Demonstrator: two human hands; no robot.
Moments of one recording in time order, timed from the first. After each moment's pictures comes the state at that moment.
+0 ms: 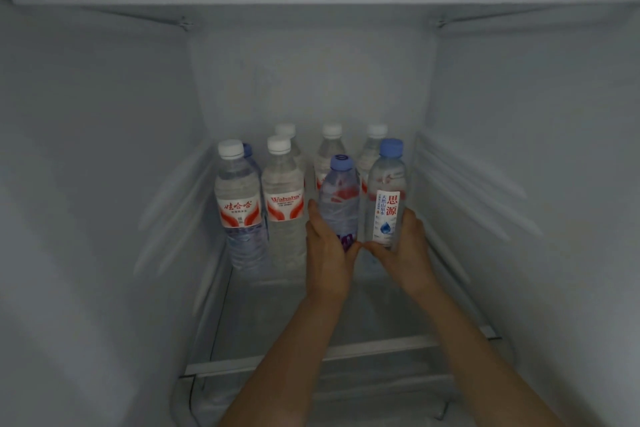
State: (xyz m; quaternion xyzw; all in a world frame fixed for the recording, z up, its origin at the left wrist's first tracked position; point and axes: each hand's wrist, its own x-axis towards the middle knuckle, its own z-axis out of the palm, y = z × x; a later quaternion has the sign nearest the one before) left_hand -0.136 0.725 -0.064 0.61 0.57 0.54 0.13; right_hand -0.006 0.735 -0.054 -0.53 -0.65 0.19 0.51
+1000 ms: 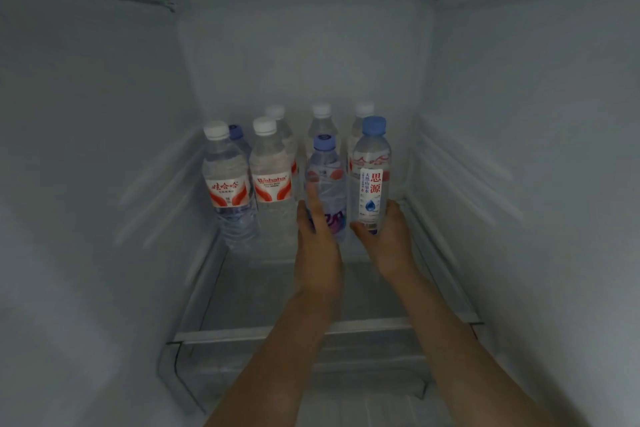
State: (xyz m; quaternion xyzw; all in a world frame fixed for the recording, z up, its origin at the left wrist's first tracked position) left_hand -0.126 0.712 -0.080 0.61 0.64 0.46 0.02; right_hand -0.011 0.752 -0.072 -0.57 -0.61 0.25 0.49
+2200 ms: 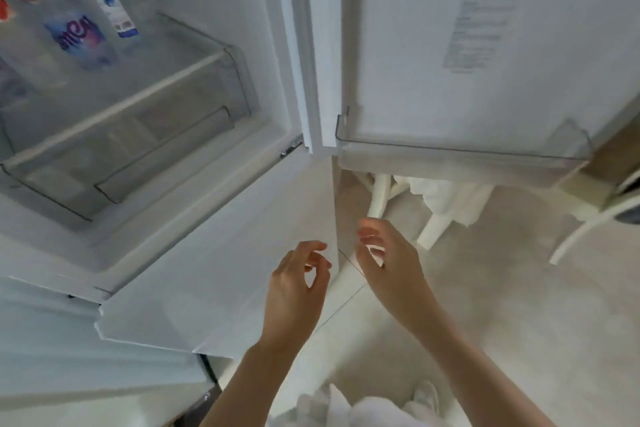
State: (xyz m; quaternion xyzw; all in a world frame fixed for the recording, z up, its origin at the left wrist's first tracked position) left_hand -0.104 0.243 -0.197 0.80 0.41 0.27 0.33; right_hand 0.035 0.171 -0.186 -0.76 -0.40 0.21 0.47
